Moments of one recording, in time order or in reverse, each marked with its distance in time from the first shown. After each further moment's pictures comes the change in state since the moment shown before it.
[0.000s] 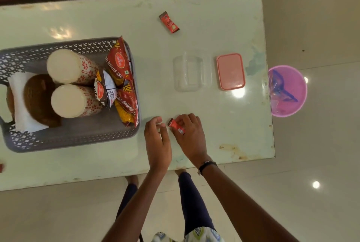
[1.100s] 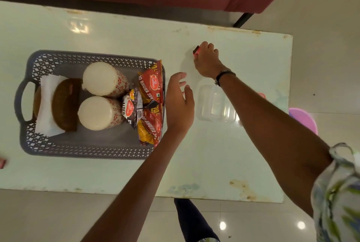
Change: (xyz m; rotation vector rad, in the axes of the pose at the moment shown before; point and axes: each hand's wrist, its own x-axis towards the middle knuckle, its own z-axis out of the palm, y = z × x) left_hand 0.132 0.103 -0.022 -0.318 0.130 0.153; right_hand 0.272 -0.101 -0.041 -0.395 -0.181 -0.091
